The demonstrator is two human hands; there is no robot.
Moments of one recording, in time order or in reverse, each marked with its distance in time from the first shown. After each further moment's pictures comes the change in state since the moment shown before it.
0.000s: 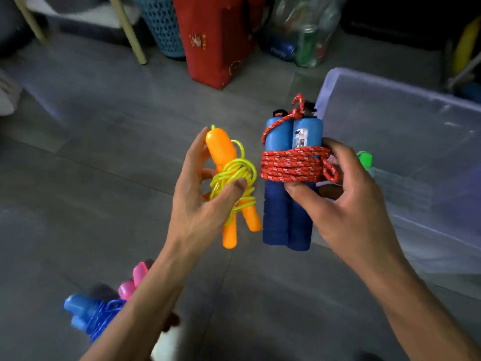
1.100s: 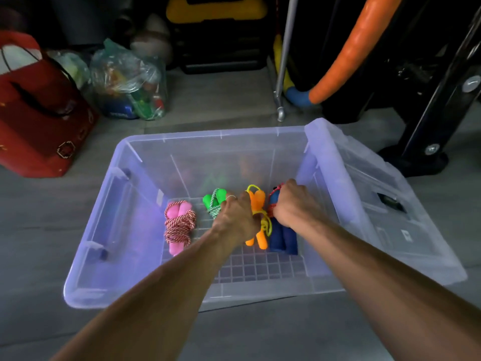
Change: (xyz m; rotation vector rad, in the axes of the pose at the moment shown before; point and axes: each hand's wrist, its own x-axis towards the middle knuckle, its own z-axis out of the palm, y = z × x) left_hand 0.070 -0.033 0.376 1.014 -0.847 0.028; right_hand 0.104 0.187 -0.213 -0.713 0.071 0.695
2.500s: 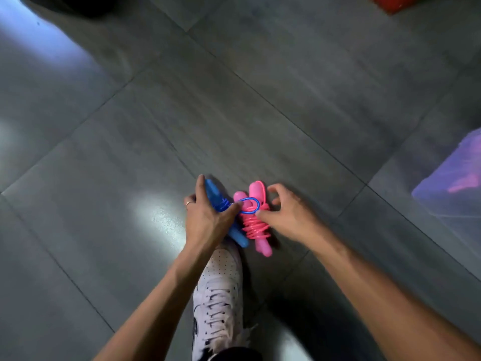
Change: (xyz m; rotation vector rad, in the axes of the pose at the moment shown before) left_hand -0.456 -0.403 0.071 -0.940 0.572 -1.096; right_hand -0.367 -0.247 0.307 -0.083 -0.848 -0.669
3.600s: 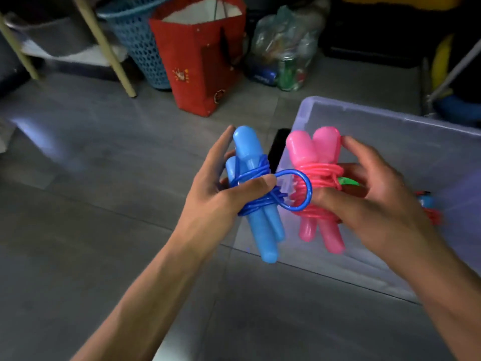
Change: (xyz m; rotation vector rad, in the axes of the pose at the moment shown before) left_hand -0.133 0.297 0.137 -0.518 -0.670 0.681; right_hand -0.185 0.114 -0.284 0.537 0.822 -0.233
